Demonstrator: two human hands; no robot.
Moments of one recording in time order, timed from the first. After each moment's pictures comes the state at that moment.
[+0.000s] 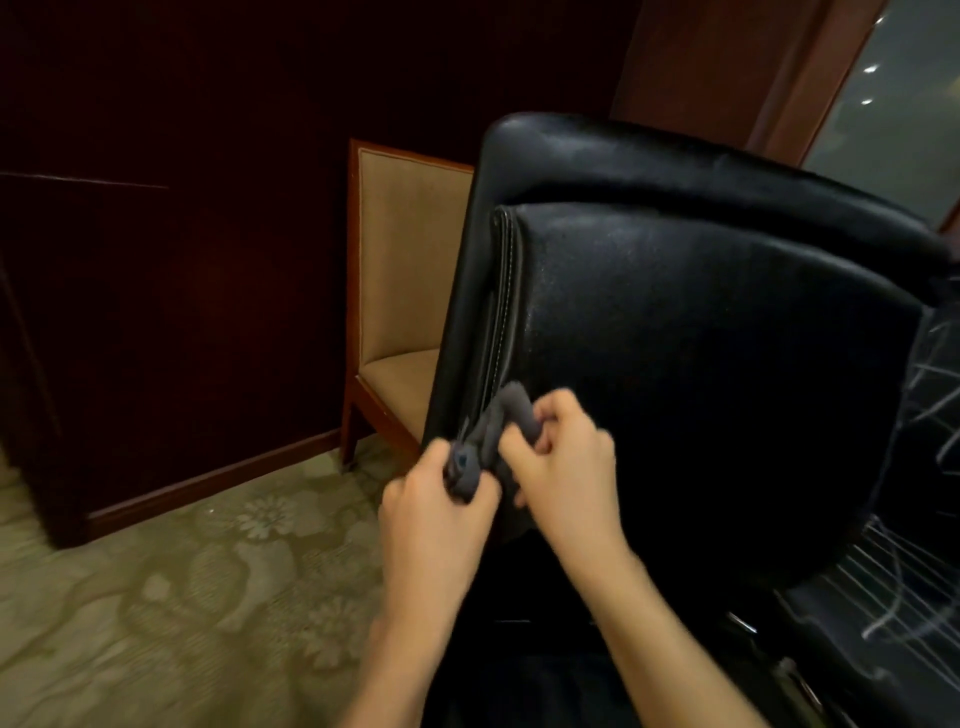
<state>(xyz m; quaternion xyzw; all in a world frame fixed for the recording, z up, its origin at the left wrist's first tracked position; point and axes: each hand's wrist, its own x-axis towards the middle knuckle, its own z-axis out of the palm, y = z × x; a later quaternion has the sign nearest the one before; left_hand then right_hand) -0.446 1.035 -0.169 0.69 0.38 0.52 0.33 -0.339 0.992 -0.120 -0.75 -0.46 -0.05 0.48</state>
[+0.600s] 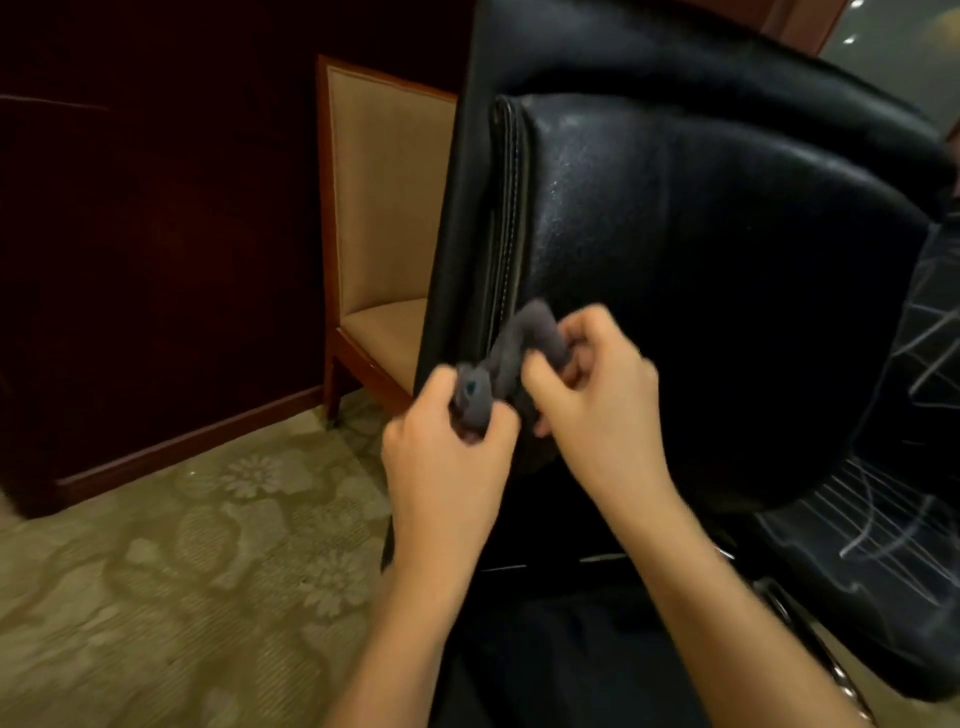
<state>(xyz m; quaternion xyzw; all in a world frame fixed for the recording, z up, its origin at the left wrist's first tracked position) -0.457 1.031 -0.160 0.66 0.32 0.58 0.36 -0.359 0.978 -0.108 -0.71 -0.49 -0.10 0.49</state>
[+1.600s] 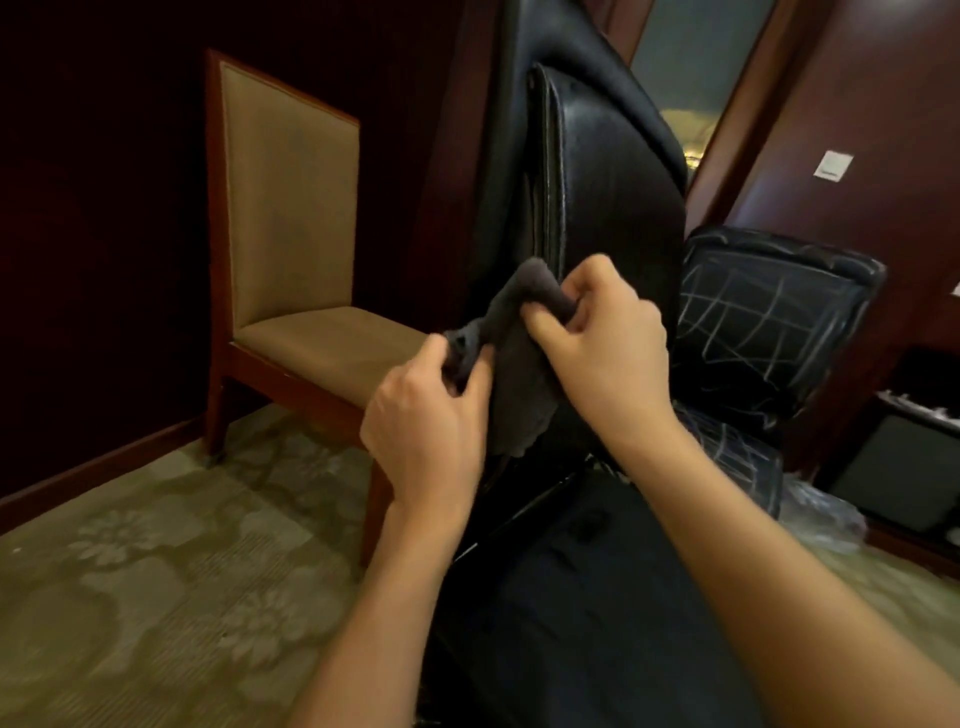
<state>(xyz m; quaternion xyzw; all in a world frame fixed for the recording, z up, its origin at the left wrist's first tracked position) -0.533 1.071 -0.205 0.69 0.29 0.60 0.29 -0.484 0.975 -0.114 -0.81 -0.35 -0.33 0.33</state>
